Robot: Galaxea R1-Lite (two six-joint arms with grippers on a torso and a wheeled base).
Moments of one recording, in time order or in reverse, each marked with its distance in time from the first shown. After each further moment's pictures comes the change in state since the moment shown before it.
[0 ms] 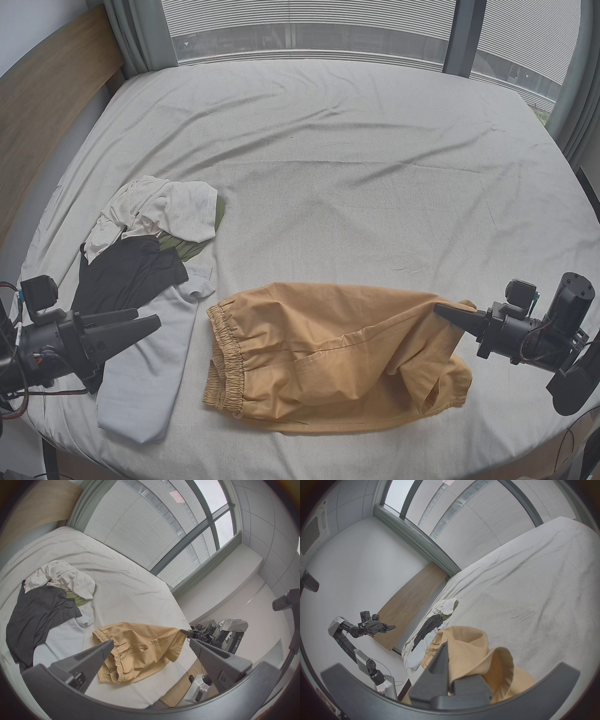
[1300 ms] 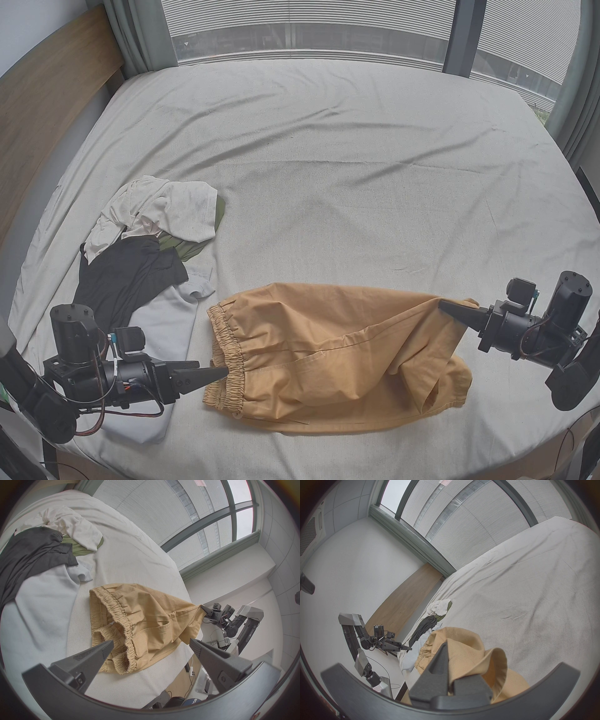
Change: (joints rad) left arm -0.093 0.585 0.169 -0.520 0.004 -0.007; right arm -0.047 0.030 -0.014 0.000 0.003 0.000
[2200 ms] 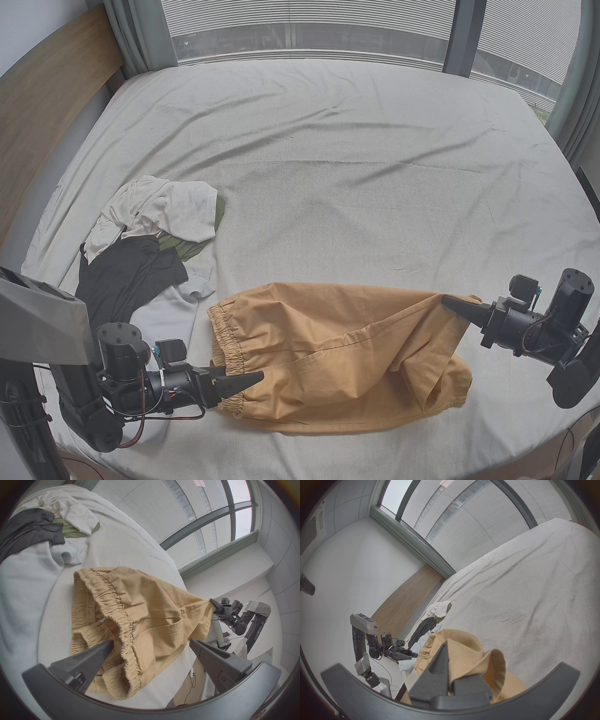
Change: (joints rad) left arm -0.119 0.357 -0.028 -0.386 0.082 -0.066; right arm -0.019 -0.007 -0.011 0.000 0.013 0.001
